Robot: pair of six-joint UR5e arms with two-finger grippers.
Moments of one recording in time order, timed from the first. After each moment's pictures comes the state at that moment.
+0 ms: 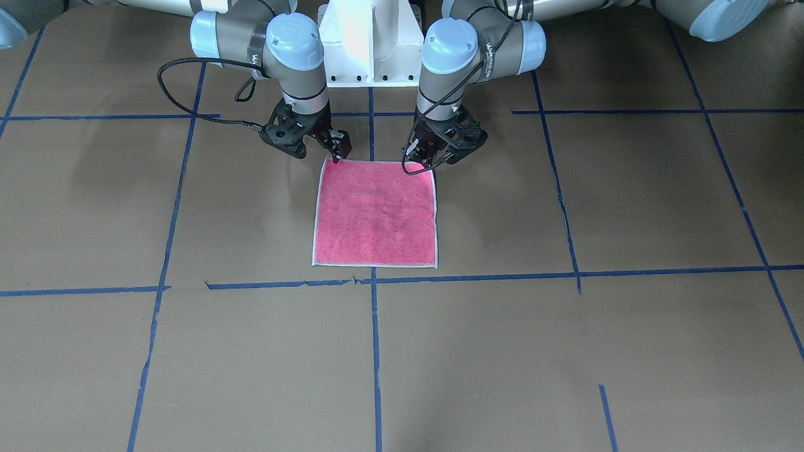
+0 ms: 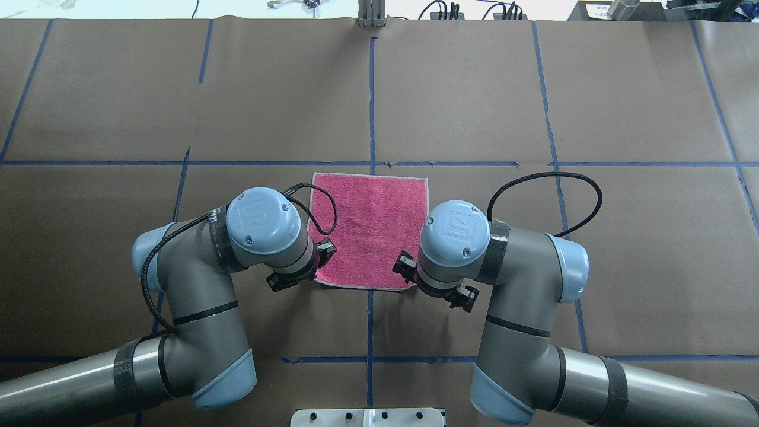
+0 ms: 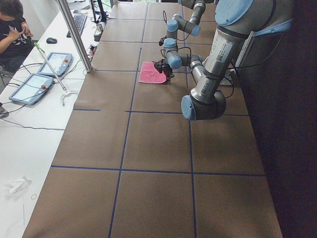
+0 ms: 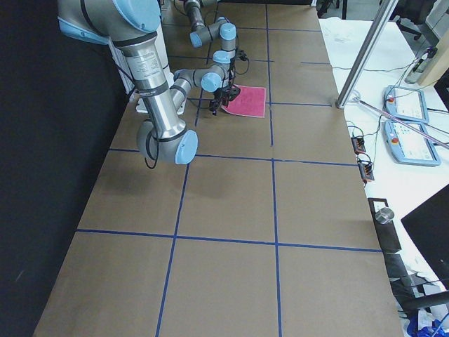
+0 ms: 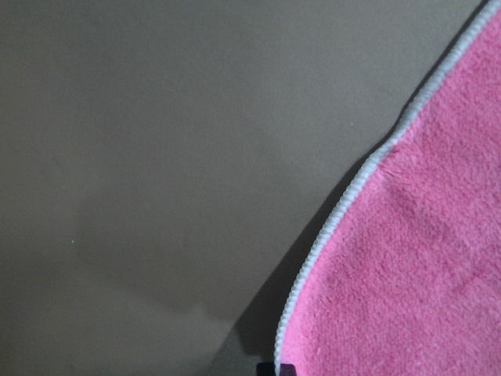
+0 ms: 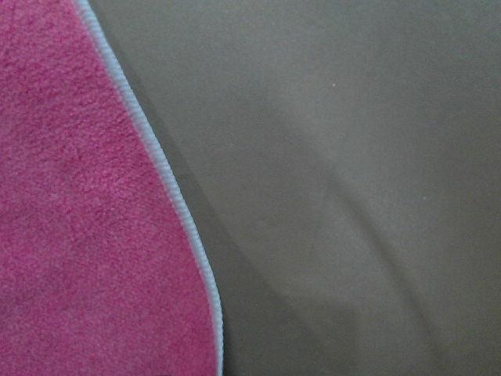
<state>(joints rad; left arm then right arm) -0.42 -2.16 -1.72 -1.64 -1.85 -1.90 0.38 -1.02 1.75 -1.60 1.87 1.82</state>
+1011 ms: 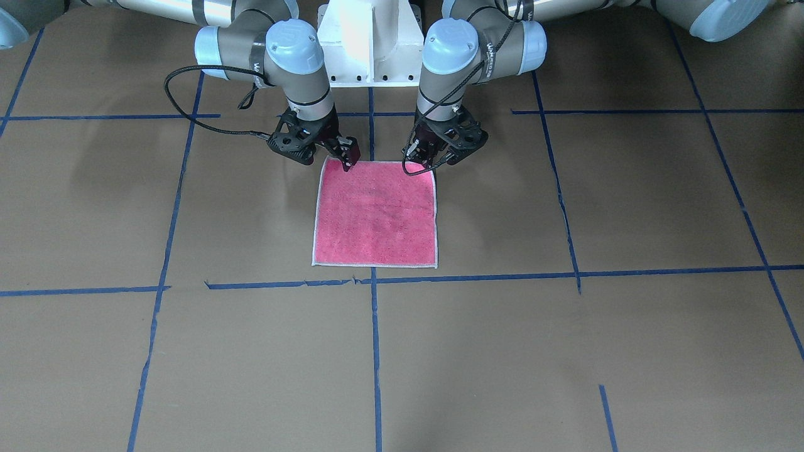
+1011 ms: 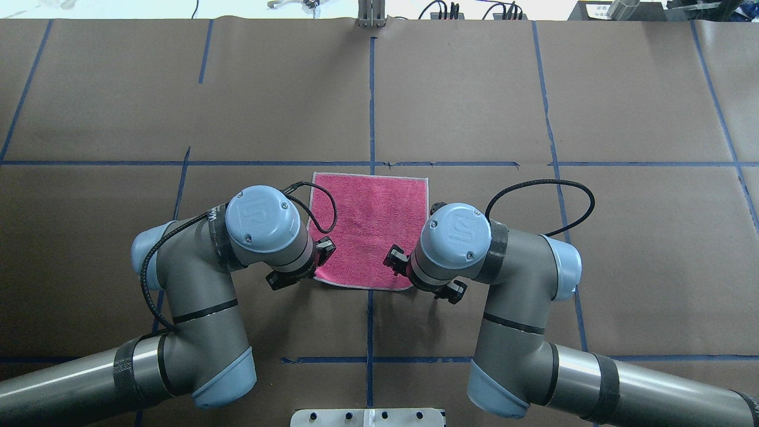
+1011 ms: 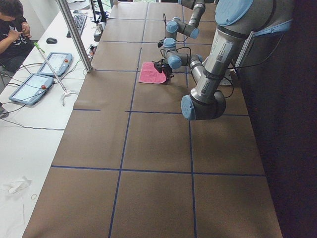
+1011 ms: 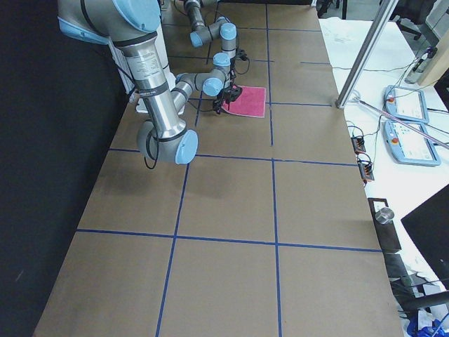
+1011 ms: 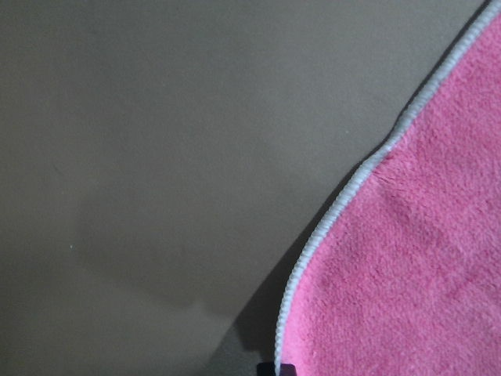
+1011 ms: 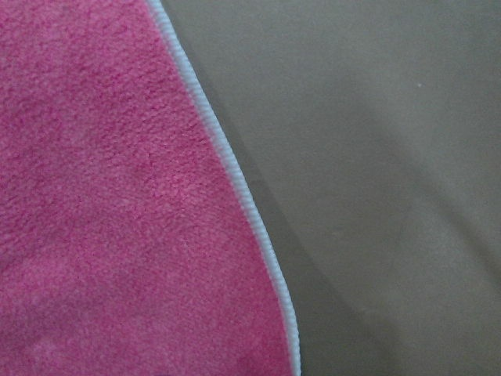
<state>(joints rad) -0.42 -2.16 -1.72 -1.64 -1.85 -1.90 0.38 -1.02 1.71 -1.46 1.83 1.84</state>
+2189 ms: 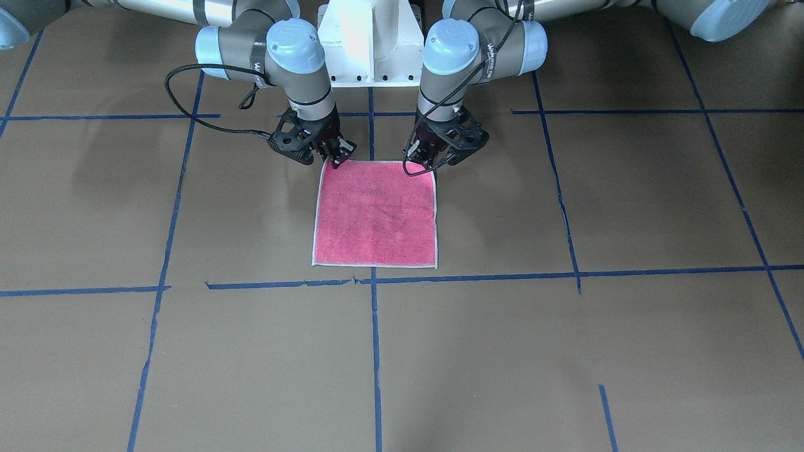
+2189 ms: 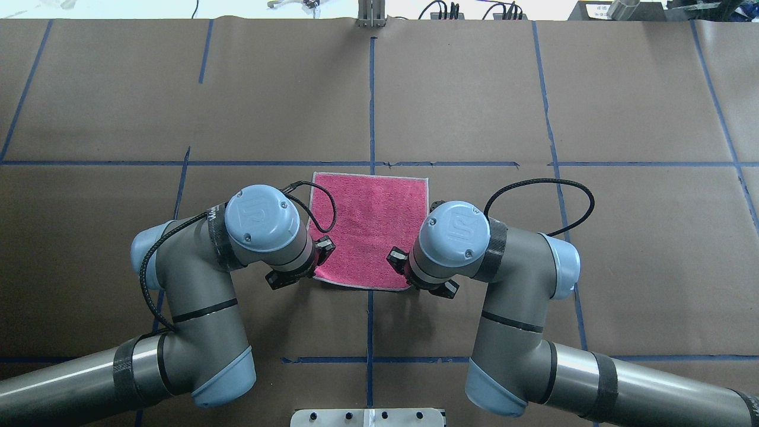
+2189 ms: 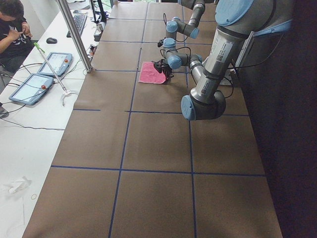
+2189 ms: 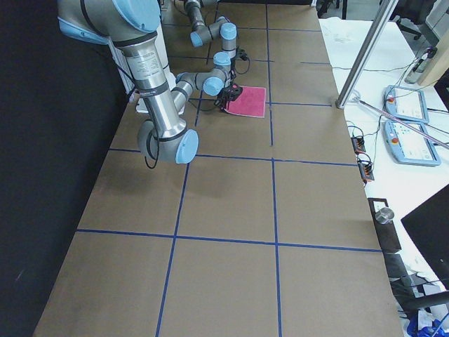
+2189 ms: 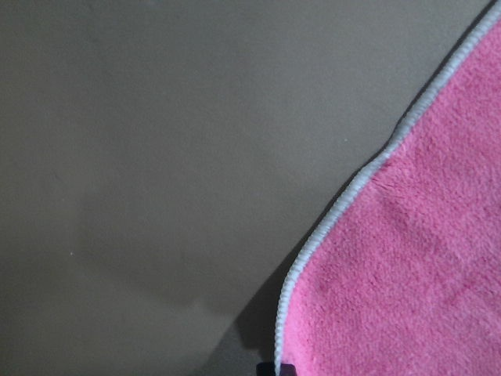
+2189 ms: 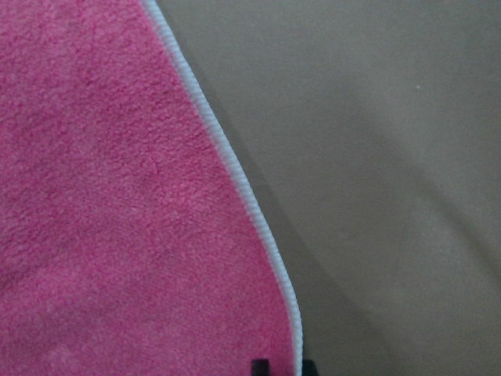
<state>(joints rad) -0.42 -2.16 -1.72 -1.64 -1.85 -1.90 0.38 -1.01 1.71 -1.45 1.83 1.87</state>
